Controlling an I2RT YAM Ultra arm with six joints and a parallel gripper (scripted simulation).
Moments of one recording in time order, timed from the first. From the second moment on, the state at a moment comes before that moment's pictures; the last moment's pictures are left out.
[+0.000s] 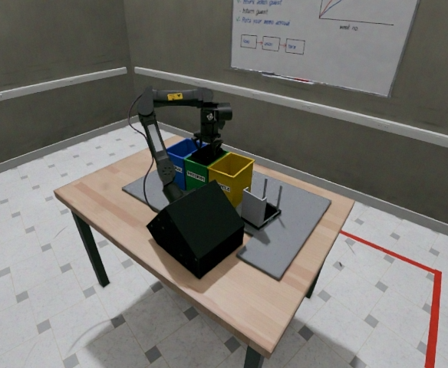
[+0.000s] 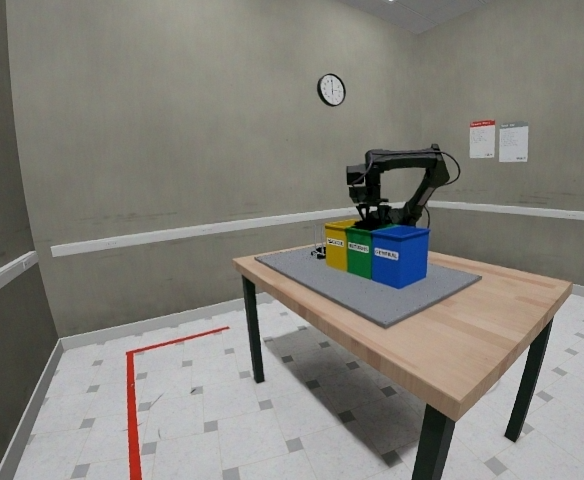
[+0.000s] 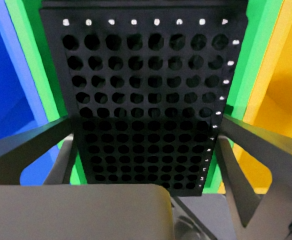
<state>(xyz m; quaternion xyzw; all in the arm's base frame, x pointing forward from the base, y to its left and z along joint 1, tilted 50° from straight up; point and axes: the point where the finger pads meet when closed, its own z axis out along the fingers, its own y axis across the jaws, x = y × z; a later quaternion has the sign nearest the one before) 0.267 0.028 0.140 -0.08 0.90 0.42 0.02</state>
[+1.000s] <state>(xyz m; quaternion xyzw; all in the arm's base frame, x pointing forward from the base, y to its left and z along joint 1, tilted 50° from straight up) 0.267 0.042 0.129 -0.08 0.90 0.42 0.02</state>
